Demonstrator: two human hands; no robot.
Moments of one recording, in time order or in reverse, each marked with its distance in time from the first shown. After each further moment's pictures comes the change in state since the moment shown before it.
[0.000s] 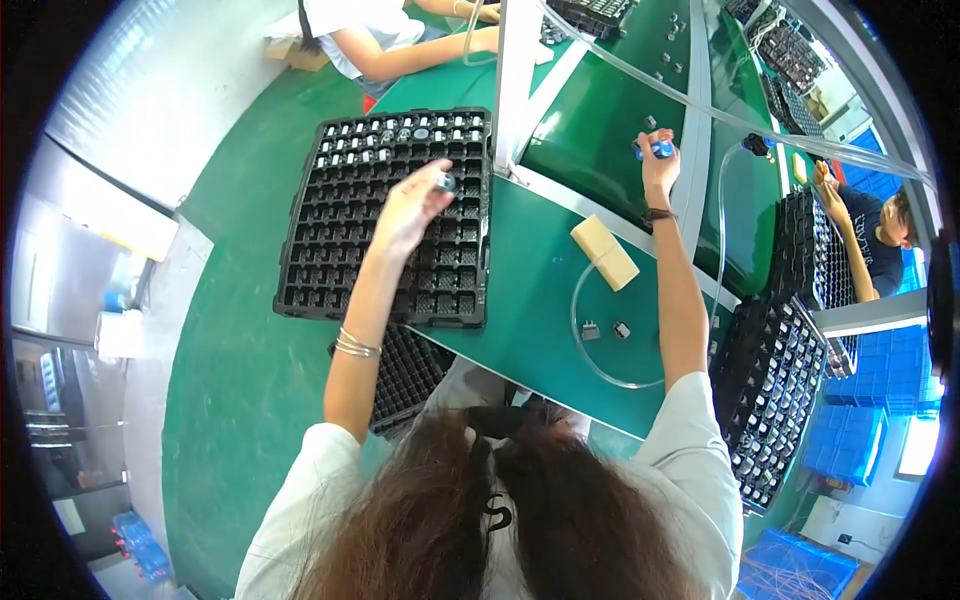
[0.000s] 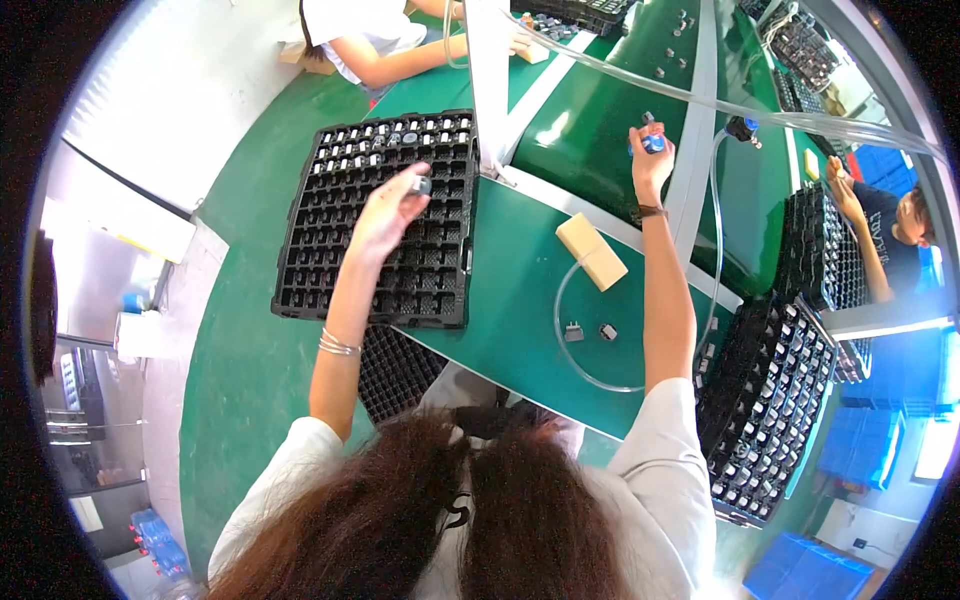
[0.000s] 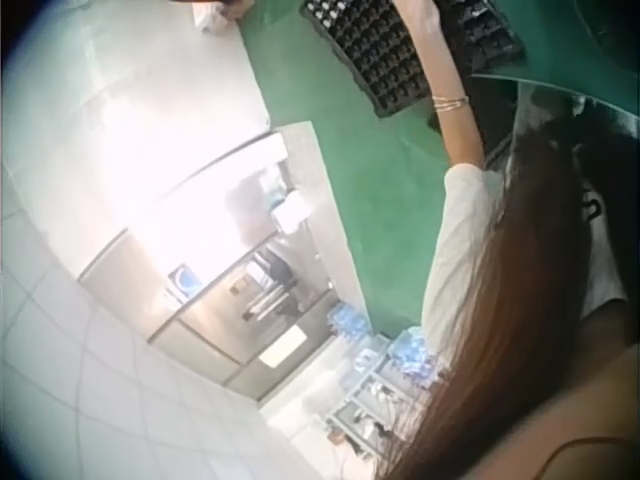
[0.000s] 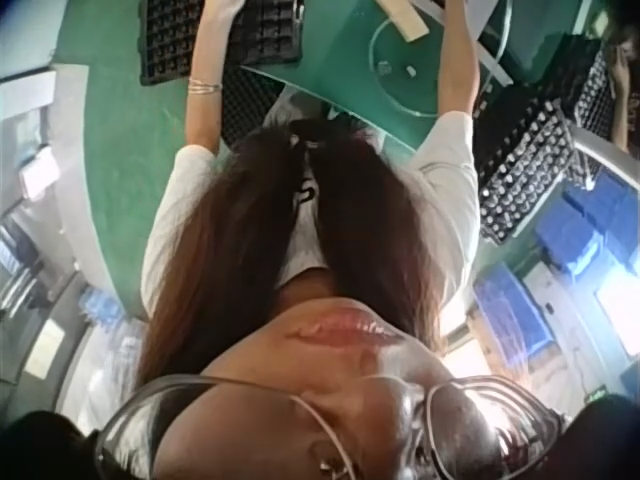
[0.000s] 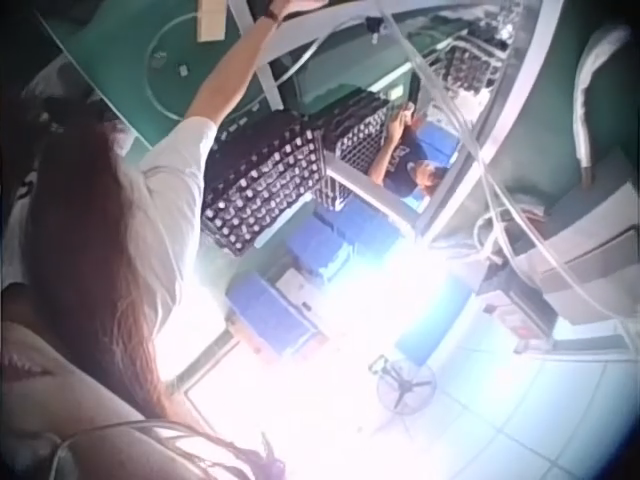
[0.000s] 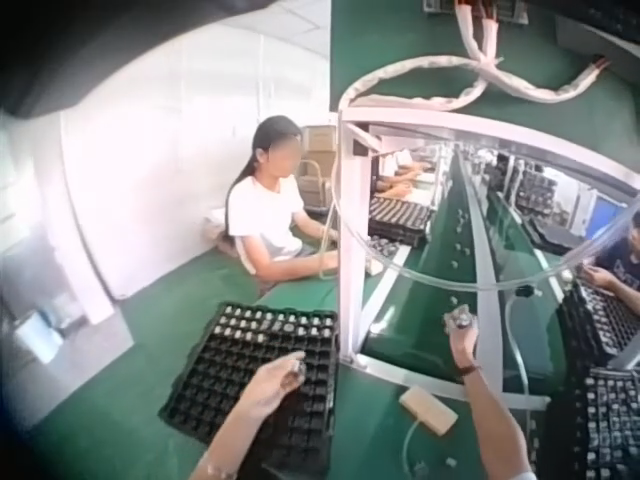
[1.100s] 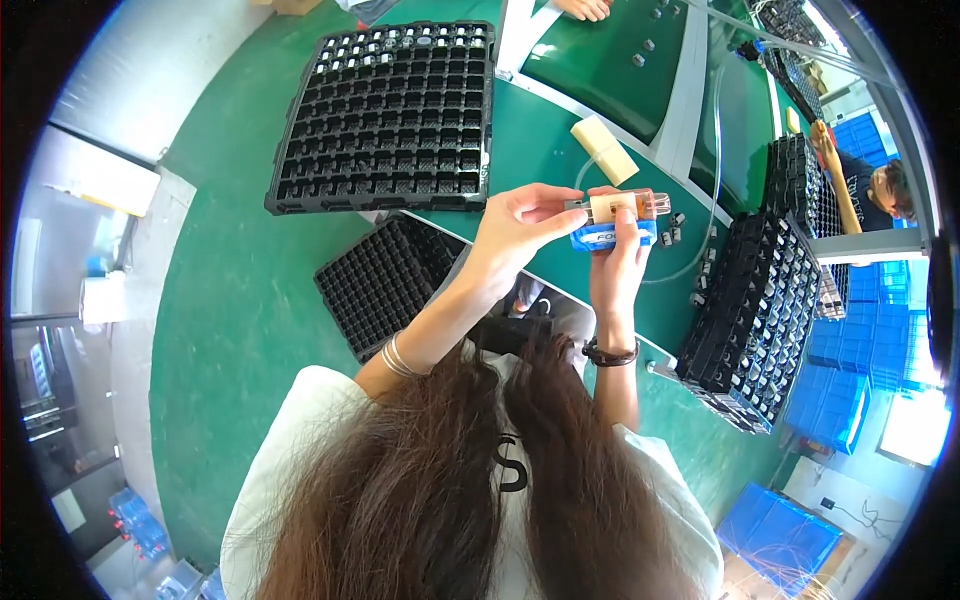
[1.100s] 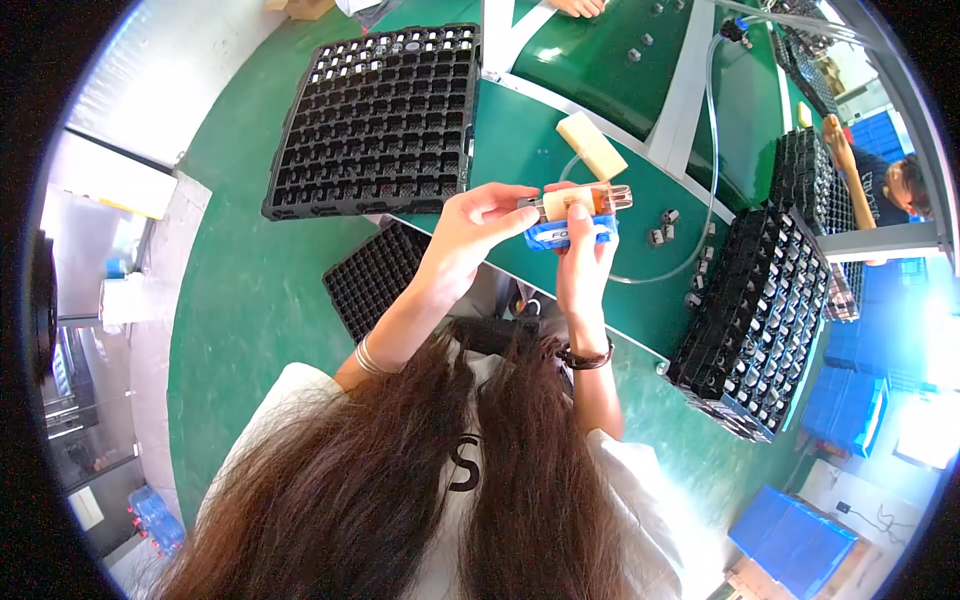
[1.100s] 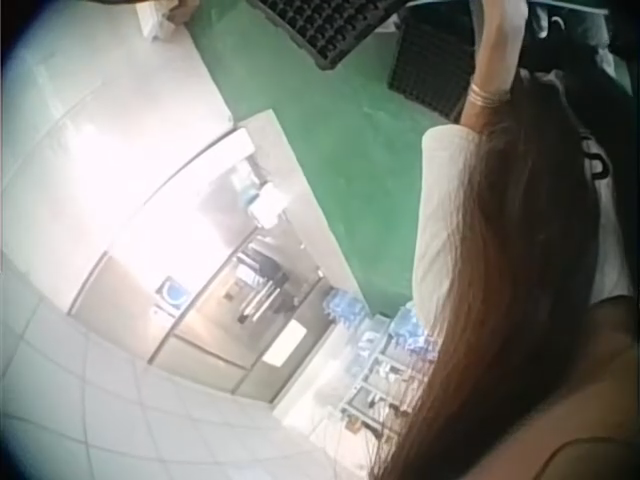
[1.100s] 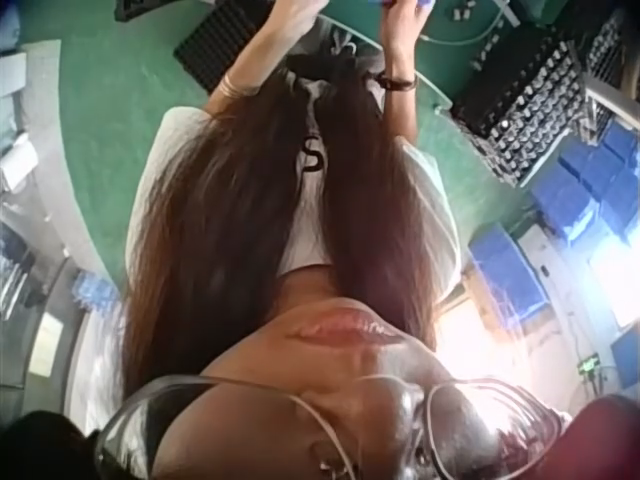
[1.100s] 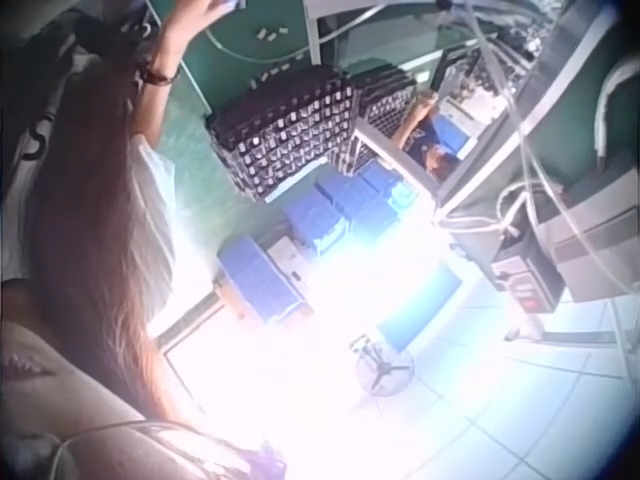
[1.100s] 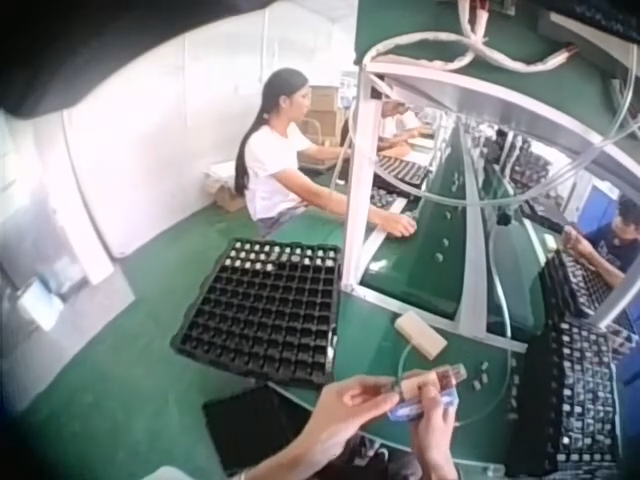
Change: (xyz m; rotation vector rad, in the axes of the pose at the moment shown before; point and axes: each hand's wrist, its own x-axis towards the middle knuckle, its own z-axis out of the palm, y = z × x) left_hand -0.198 -0.035 0.115 -0.005 -0.245 -0.003; right_hand -0.258 -0.278 -0.179 0.856 -0.292 0.532
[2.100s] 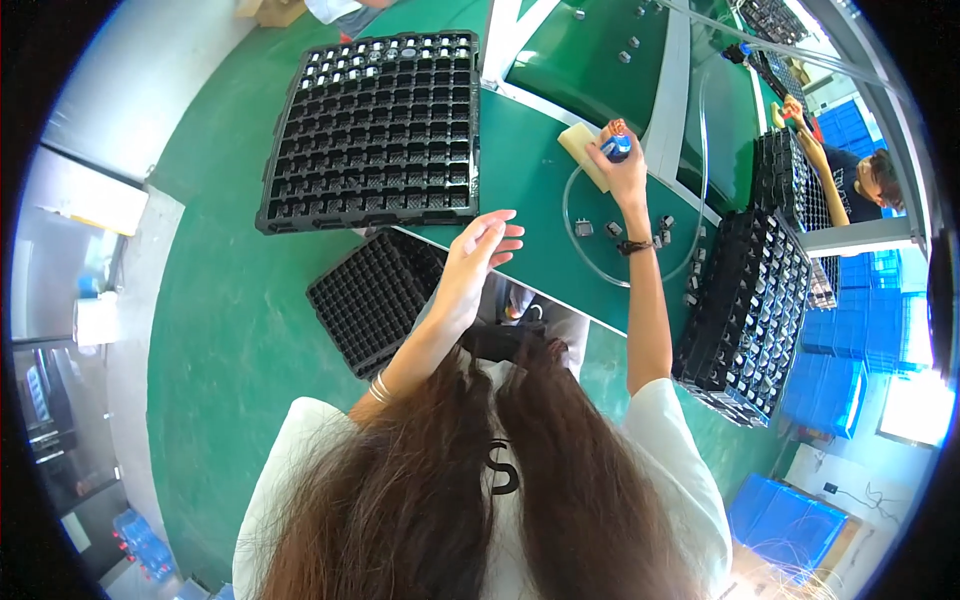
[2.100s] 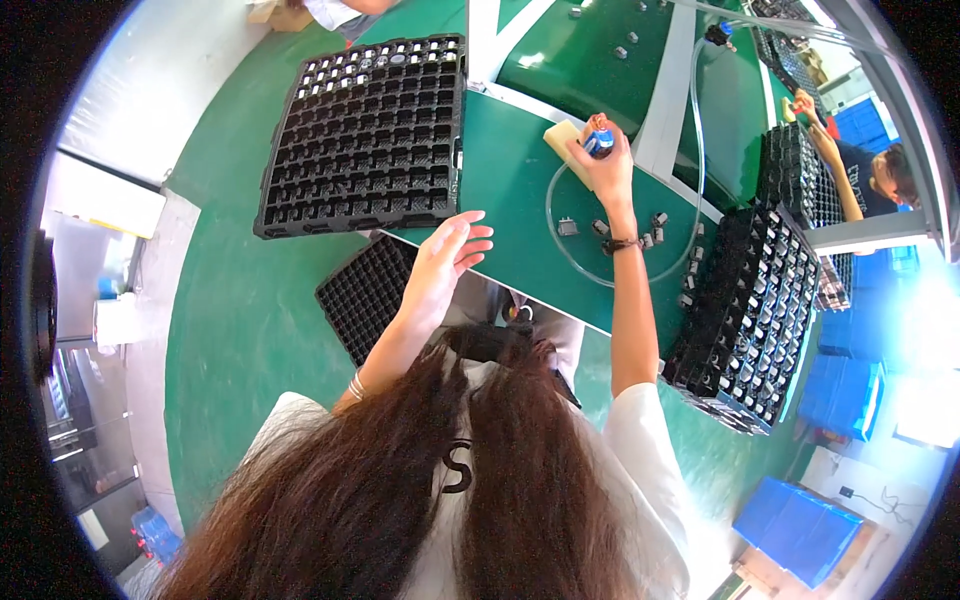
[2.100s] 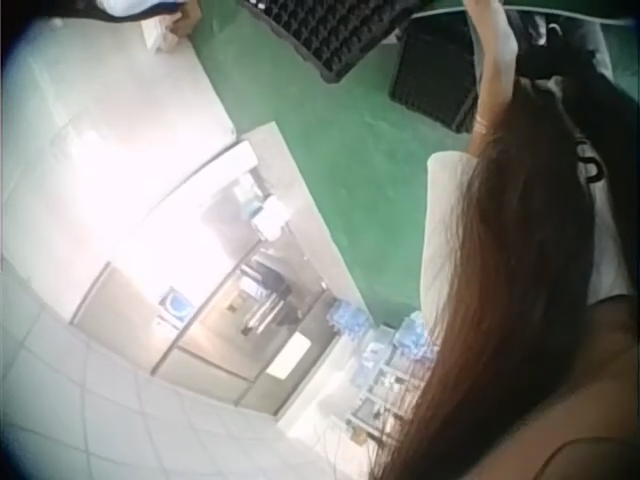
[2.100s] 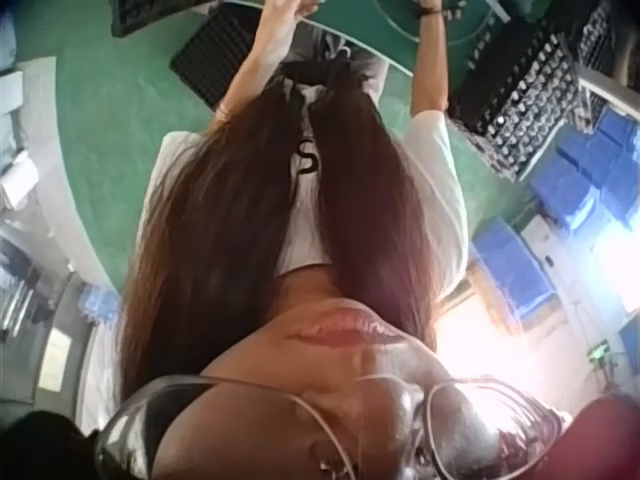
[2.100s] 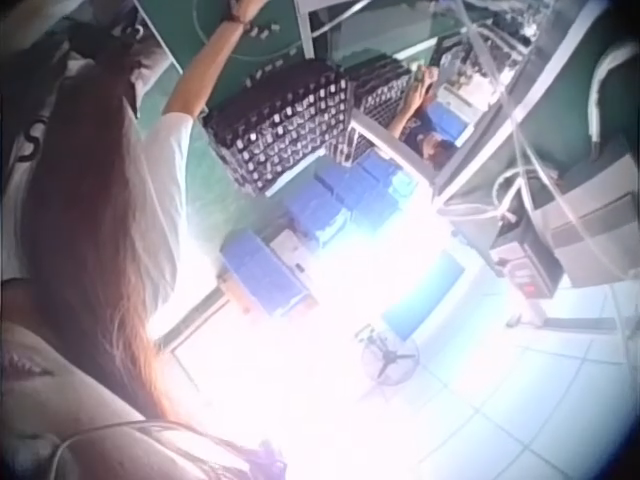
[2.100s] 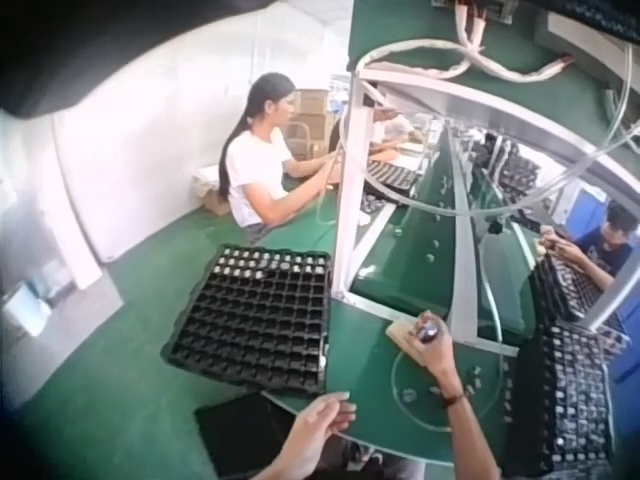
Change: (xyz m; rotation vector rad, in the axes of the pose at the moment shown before) left_hand -0.014 -0.040 -0.047 -0.036 0.165 -0.093; right_hand 0.168 0.079 -0.083 -1.050 -0.023 -0.252
